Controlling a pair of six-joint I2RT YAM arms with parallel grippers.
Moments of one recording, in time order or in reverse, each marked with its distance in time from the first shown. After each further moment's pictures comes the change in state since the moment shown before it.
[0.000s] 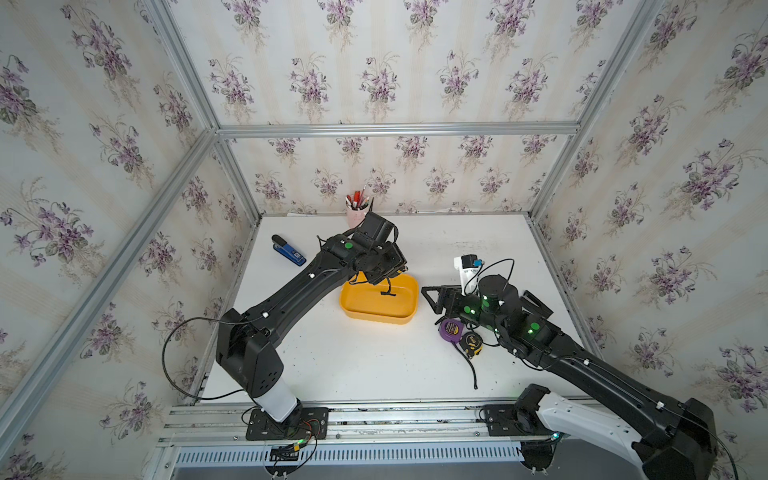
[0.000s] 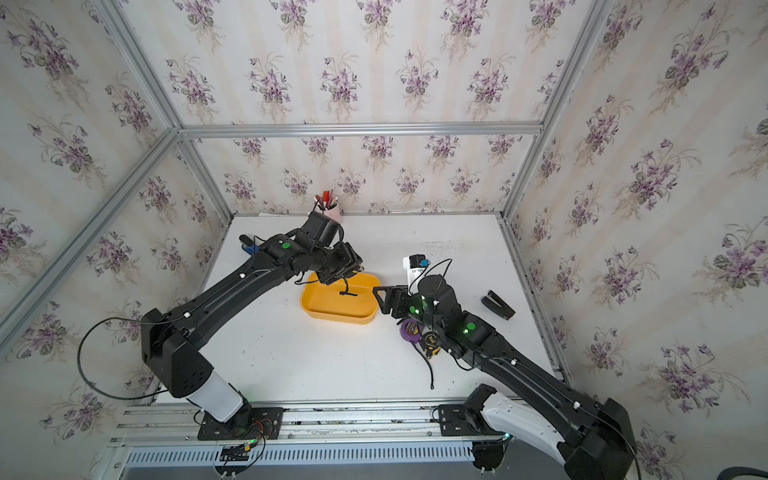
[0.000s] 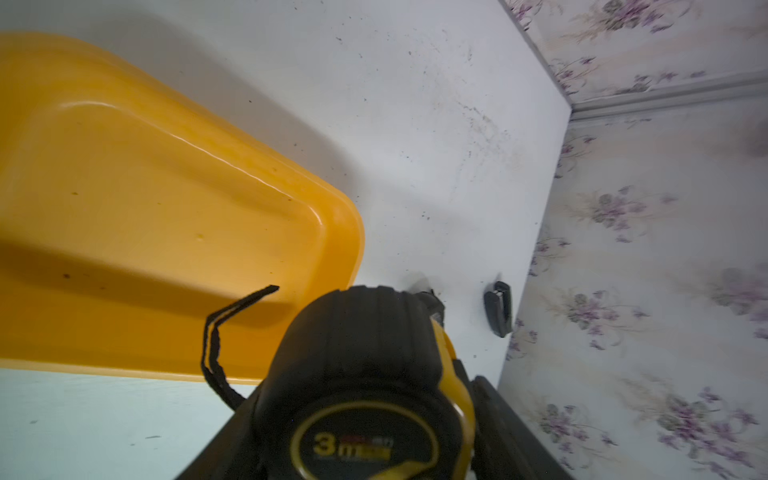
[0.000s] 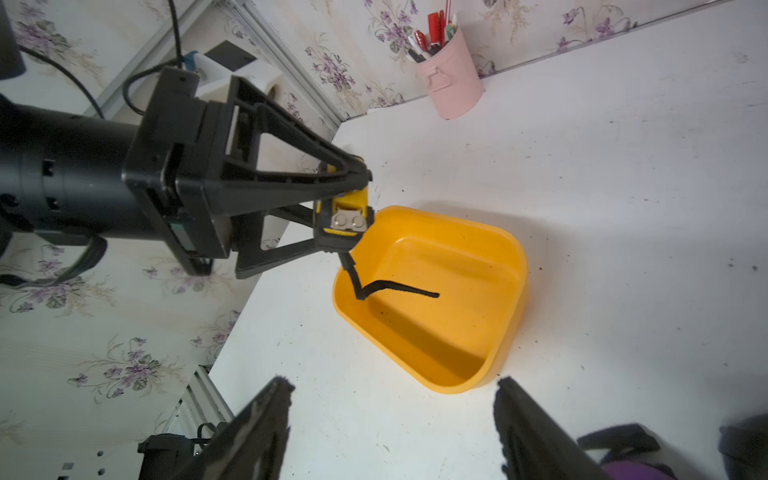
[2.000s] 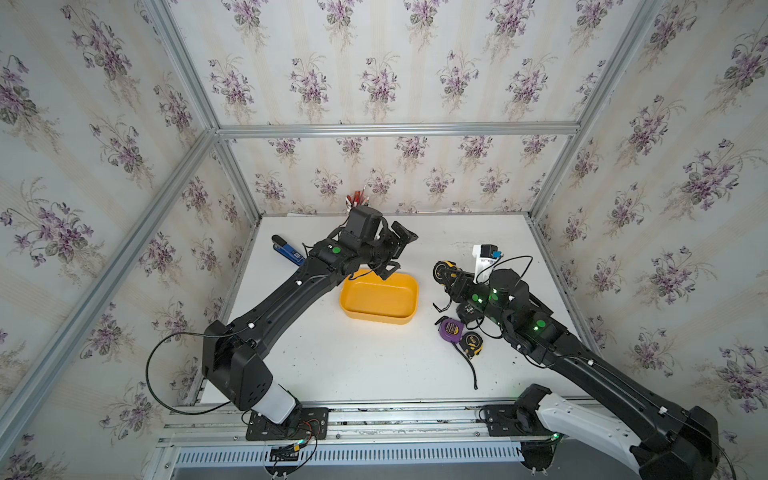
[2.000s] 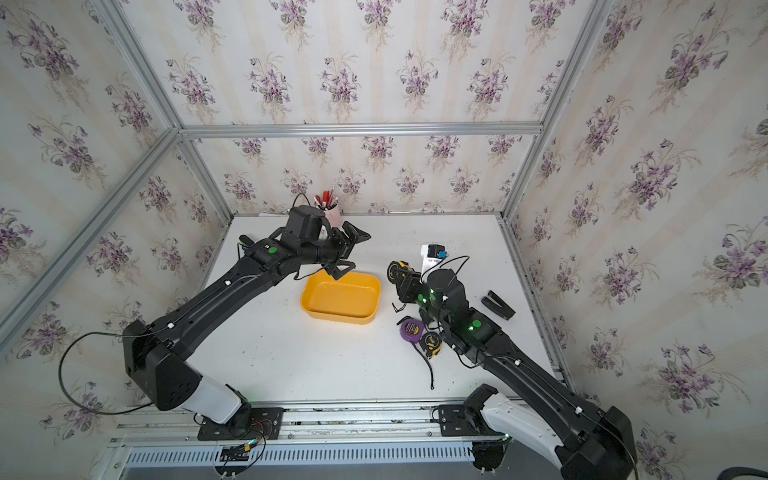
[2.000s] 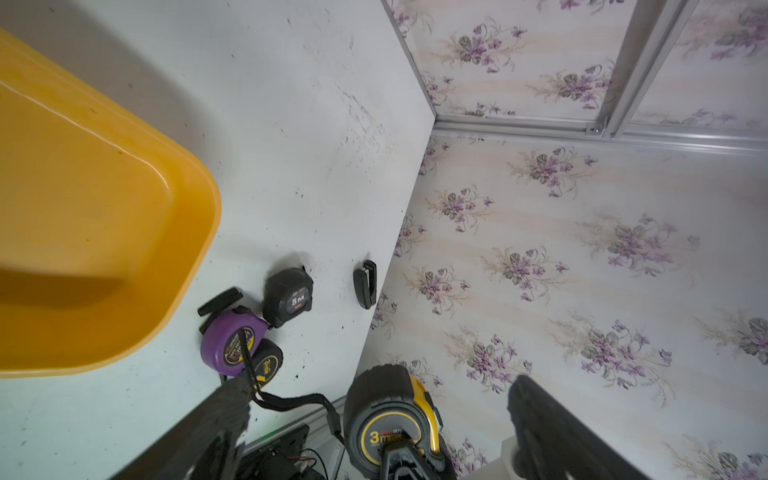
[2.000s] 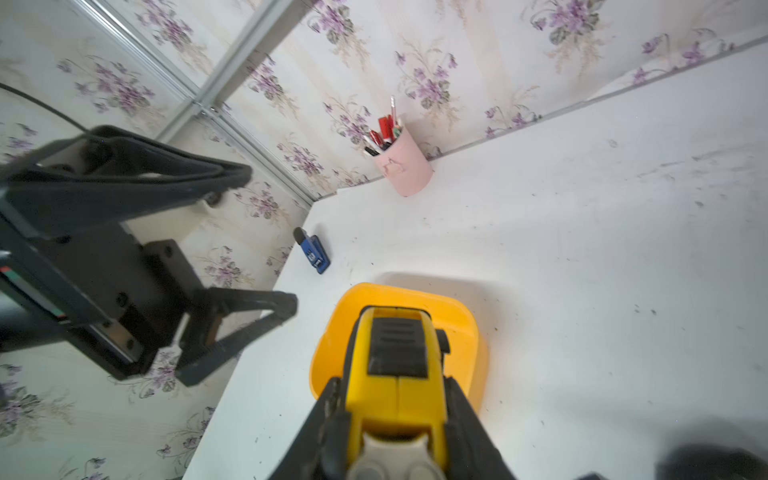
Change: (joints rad) left arm 0.069 -0.085 -0.060 0.201 0.160 -0.146; right arm -0.068 -0.033 0.037 -0.078 0.158 0.051
